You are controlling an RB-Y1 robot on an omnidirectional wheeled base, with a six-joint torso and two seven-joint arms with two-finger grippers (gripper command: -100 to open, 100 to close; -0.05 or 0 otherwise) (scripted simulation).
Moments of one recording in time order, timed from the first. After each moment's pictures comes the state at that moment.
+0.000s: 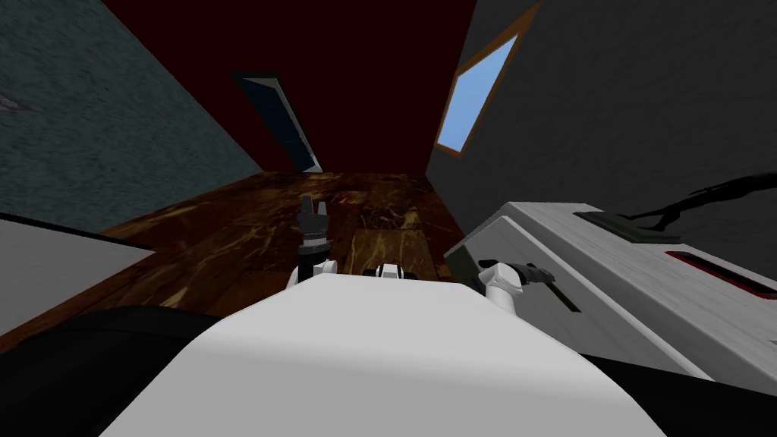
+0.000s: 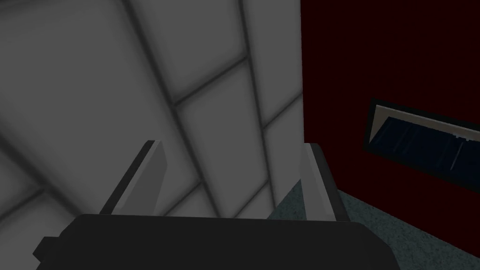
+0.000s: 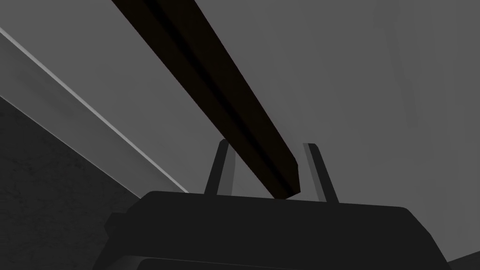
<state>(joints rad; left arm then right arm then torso) 0.52 -0.01 0.06 -2.21 -0.10 -0.56 0.08 -0.04 -0.27 -0.70 -1.14 1.41 0.65 0.85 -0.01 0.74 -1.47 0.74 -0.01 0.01</state>
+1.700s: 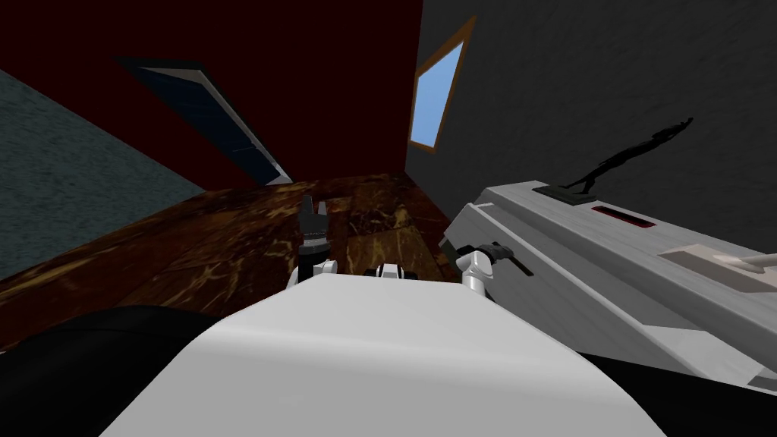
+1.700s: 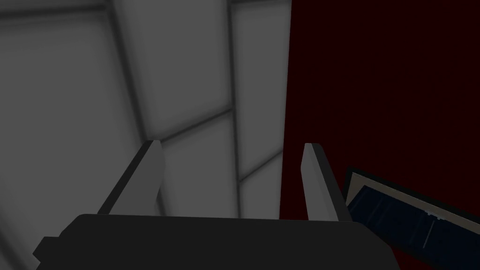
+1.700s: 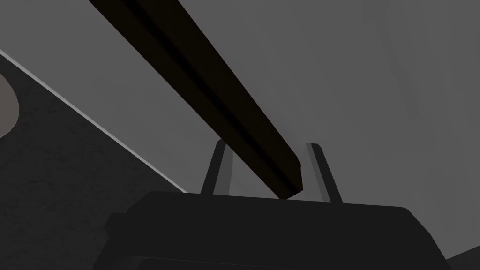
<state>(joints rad) 0.52 -0.01 0.06 -2.21 -0.10 -0.56 0.08 -0.05 -0.07 -0.56 -1.40 1.40 0.61 1.00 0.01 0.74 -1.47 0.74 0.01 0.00</state>
